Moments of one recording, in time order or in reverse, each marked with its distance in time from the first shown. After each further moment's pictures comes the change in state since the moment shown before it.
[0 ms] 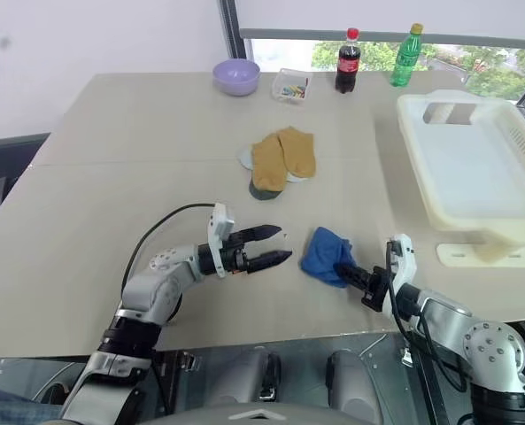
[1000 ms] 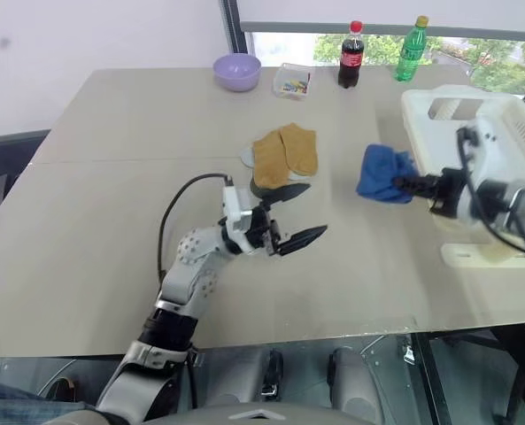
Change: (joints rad) left arm -0.132 -0.210 -0.045 -0.036 -0.006 -0.270 0.106; right arm -0.575 -0.573 -0.064 0.358 0.361 0.137 -0.158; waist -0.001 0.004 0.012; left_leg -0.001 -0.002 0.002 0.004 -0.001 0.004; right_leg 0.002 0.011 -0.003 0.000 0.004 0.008
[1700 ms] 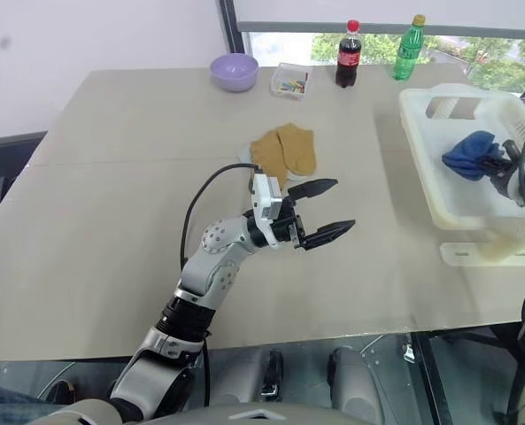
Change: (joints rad) left arm -0.054 -0.052 -0.067 -0.001 0.004 0.127 0.055; right arm -0.215 0.145 -0.201 0.667 -0.461 -0.176 -0.070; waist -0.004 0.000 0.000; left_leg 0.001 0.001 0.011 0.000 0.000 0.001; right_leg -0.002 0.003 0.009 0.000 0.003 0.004
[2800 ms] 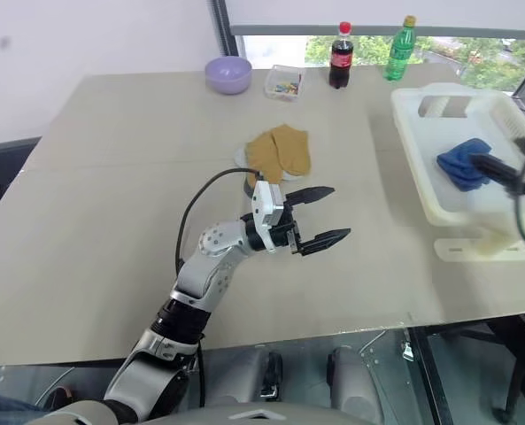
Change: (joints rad) left arm 0.061 0.064 -0.009 -0.007 0.032 0.009 -0.005; right arm 0.433 -0.051 0.066 -0.879 -0.420 -0.291 0.716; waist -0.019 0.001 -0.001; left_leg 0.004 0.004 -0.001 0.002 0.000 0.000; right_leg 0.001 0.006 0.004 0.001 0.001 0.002
